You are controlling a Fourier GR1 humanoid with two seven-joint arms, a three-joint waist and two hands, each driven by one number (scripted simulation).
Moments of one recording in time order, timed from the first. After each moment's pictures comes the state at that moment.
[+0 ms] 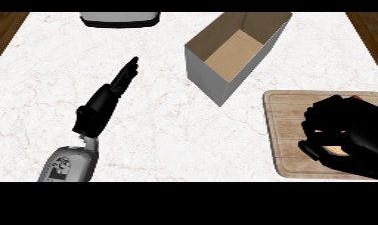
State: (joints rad) left arm -0.19 0.10 -0.09 -1.53 -0.13 -0.16 0.08; right arm -0.13 -0.72 0.18 -1.93 0.62 0.24 -0.58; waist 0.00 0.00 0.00
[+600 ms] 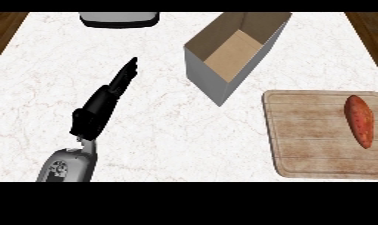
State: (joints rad) left arm -0.17 0.10 -0.09 -1.57 -0.13 -0.17 0.10; right arm -0.11 -0.81 -0.22 -2.00 0.11 0.50 -0.53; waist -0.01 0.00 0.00
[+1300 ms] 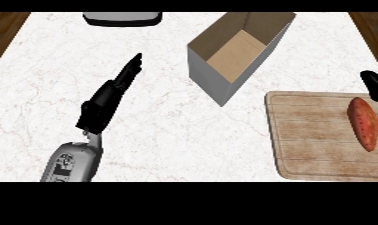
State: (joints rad) left arm -0.22 0.08 -0.09 -1.54 -0.15 -0.17 0.11; right arm -0.52 -0.71 -0.12 -1.83 0.07 0.53 -0.16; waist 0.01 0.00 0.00
